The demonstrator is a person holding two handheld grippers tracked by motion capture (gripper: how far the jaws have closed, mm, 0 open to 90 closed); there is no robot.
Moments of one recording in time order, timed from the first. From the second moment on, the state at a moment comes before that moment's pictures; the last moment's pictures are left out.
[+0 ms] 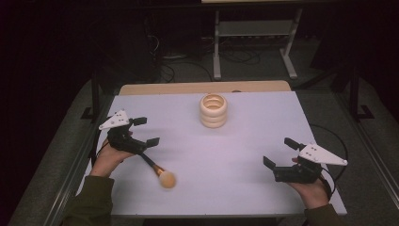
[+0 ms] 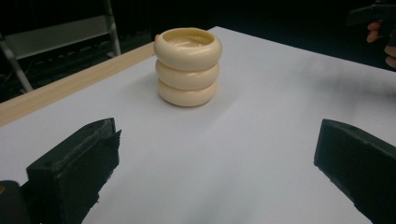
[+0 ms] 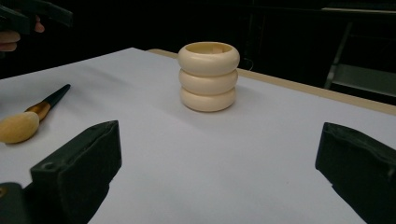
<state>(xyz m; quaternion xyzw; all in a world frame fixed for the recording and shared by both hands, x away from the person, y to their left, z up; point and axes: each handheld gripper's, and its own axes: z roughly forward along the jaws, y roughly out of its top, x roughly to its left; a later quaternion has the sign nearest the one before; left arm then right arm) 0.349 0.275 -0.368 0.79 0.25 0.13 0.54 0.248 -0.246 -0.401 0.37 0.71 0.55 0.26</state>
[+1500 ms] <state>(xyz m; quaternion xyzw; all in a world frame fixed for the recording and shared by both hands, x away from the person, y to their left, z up) 0.343 0.268 -0.363 0.91 0.20 0.12 0.35 0.246 -0.248 -0.401 0.37 0.70 0.55 0.26</state>
